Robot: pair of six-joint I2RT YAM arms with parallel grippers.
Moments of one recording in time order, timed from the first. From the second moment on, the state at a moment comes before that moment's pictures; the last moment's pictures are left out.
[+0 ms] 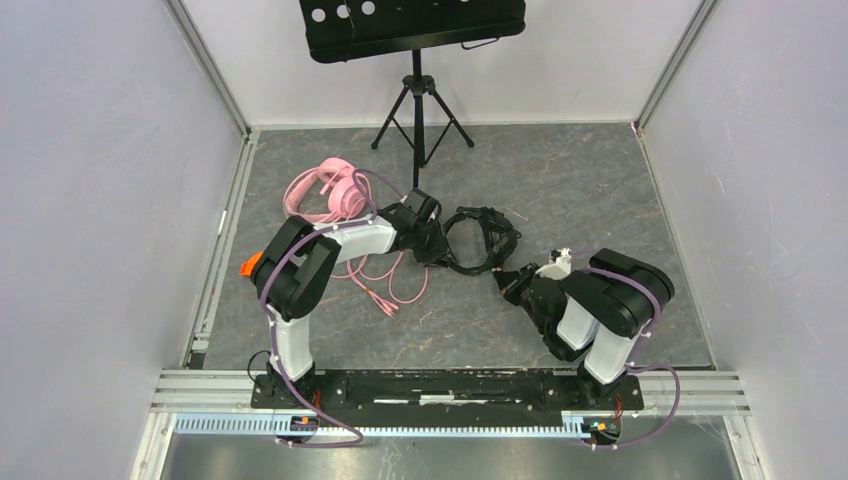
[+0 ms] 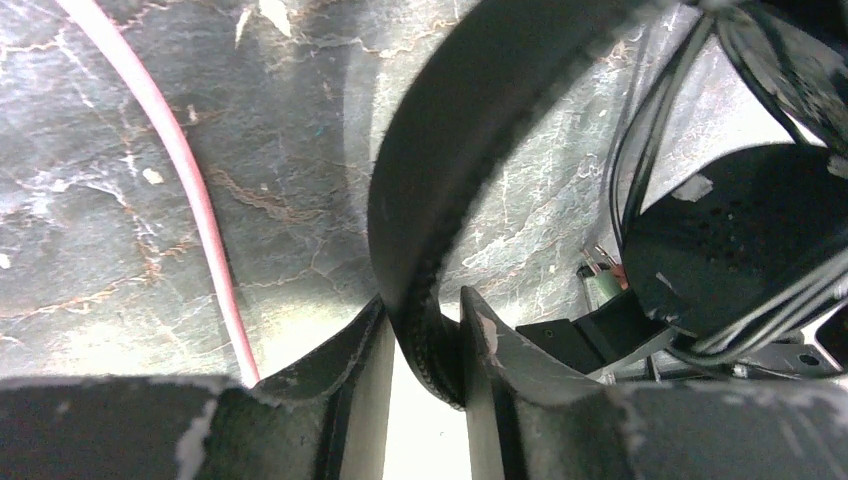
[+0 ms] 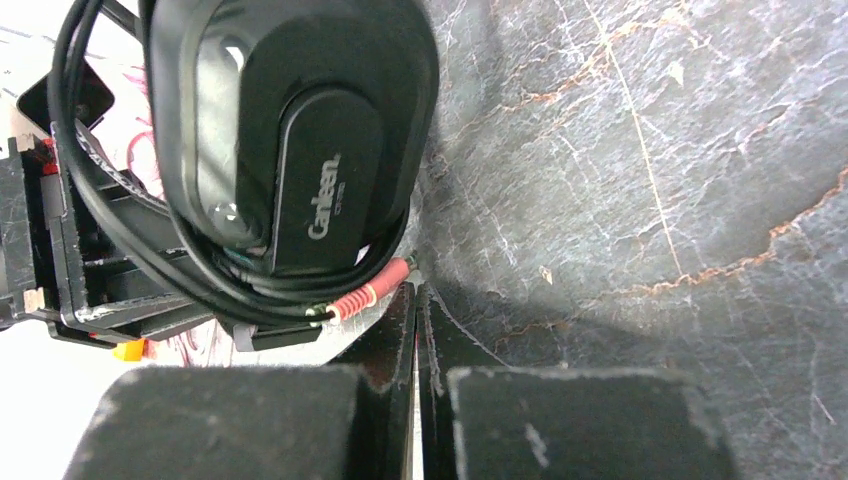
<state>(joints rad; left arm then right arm) -0.66 1.92 1.16 -0.23 0.22 -0.90 0.63 1.76 0.06 1.36 0.31 1.02</state>
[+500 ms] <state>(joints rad) -0.69 1.90 1.16 -0.24 0.21 -0.90 0.60 1.80 0.06 1.40 0.28 1.03</state>
